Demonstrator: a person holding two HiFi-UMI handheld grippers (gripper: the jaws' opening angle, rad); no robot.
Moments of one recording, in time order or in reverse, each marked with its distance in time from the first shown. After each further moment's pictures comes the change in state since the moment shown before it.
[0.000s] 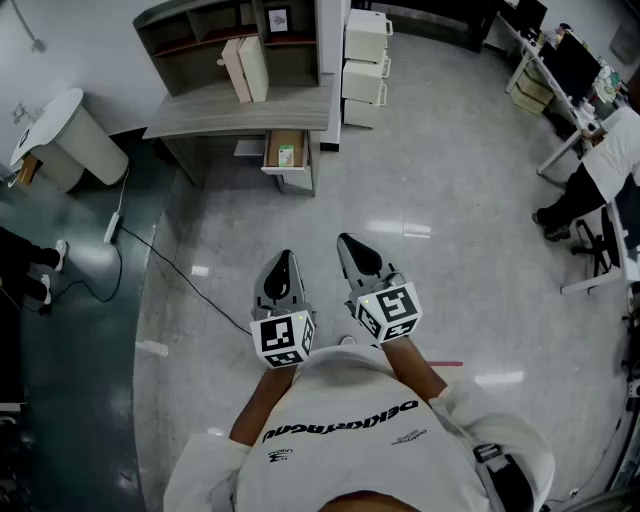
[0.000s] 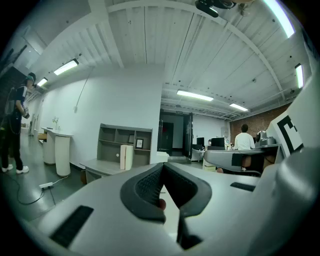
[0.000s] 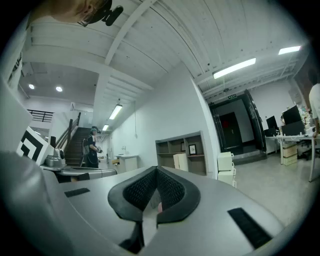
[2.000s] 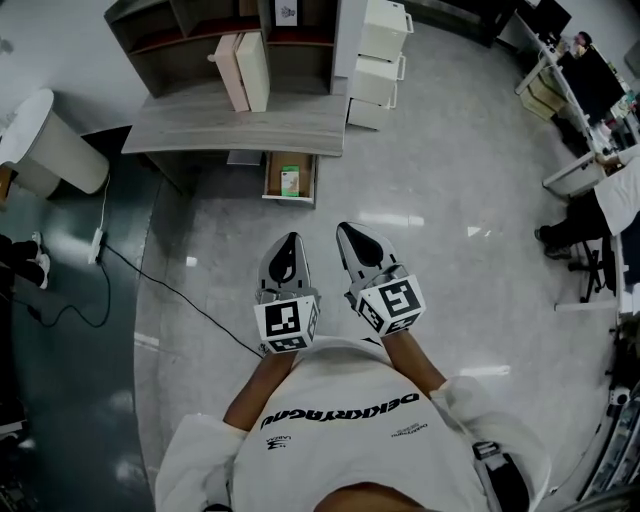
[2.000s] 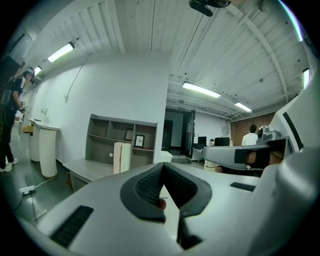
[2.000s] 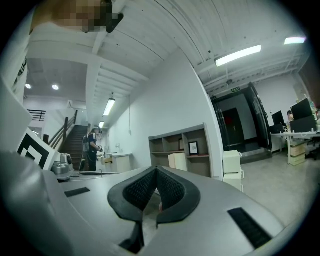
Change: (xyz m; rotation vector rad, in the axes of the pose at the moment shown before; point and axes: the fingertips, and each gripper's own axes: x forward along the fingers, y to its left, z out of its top) left arm 0.283 0.116 -0.001 -0.031 0.017 -0.048; right arm 0.271 -0.117 0.003 0.000 0.030 0.002
